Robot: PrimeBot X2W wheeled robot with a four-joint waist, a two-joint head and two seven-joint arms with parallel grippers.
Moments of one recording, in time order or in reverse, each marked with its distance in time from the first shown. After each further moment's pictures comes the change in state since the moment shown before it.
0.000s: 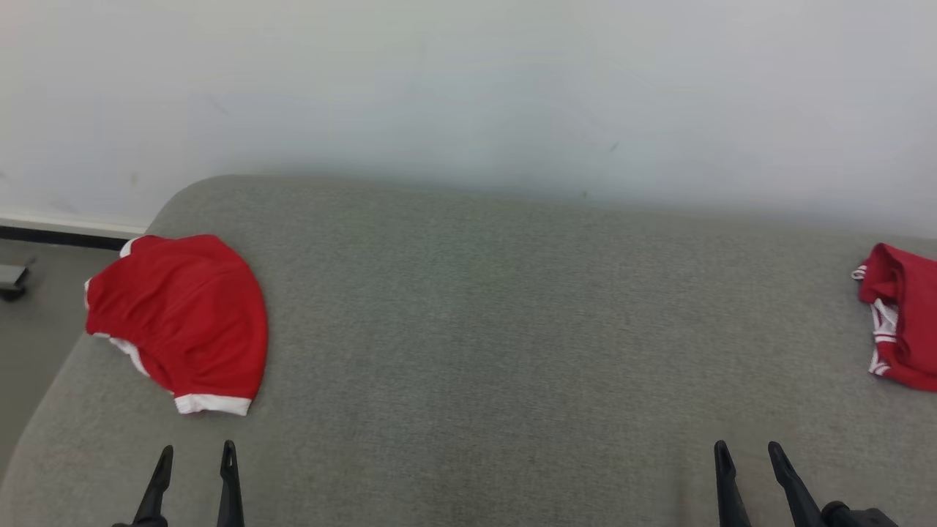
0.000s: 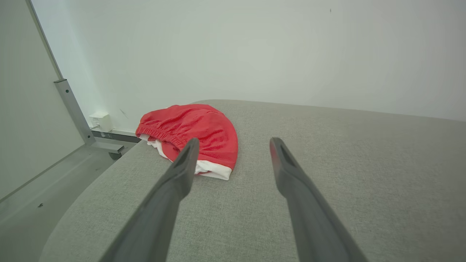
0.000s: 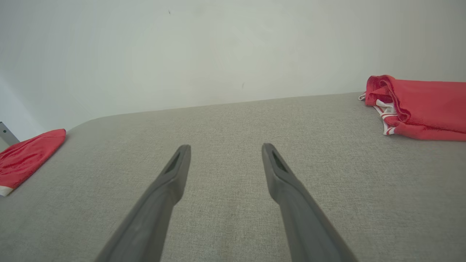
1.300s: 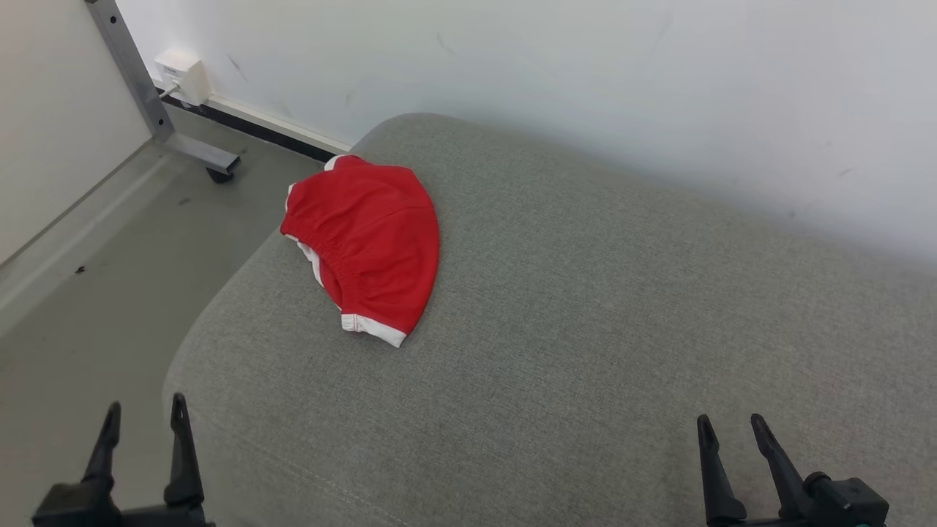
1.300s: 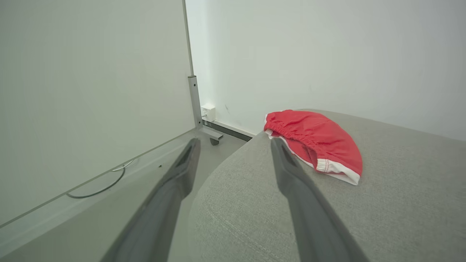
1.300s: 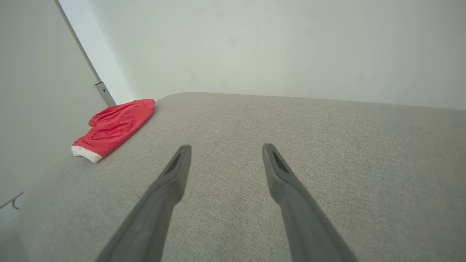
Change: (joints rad) left arm -0.068 0.035 0.050 -0.010 -0.045 0.026 0.010; right arm -0.078 -0.007 0.037 0.046 -0.001 0.000 -0.004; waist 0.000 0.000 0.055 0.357
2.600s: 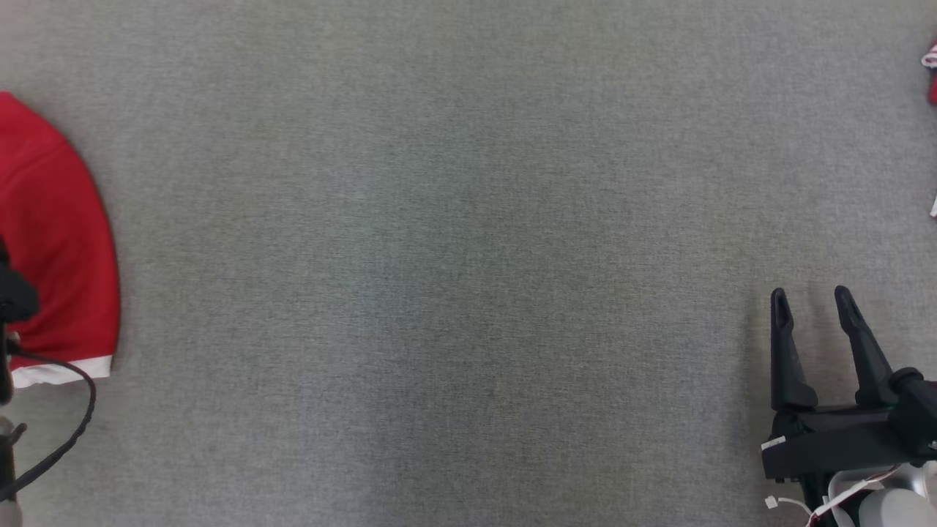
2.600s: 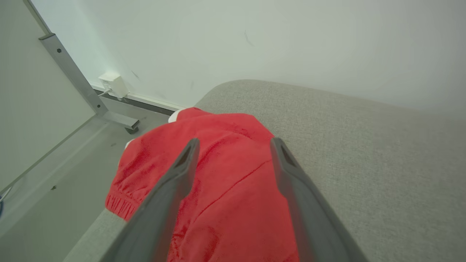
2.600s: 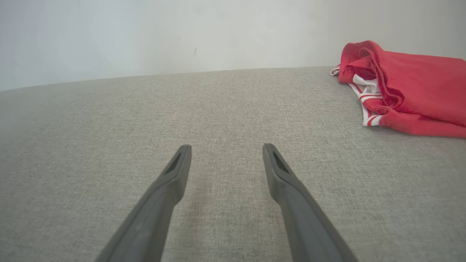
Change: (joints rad) left arm -0.729 0.254 0.082 0.521 -0.174 -0.040 0.191; right arm -0.148 -0.054 -0.115 -0.180 -0.062 0.000 0.065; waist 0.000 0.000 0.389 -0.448
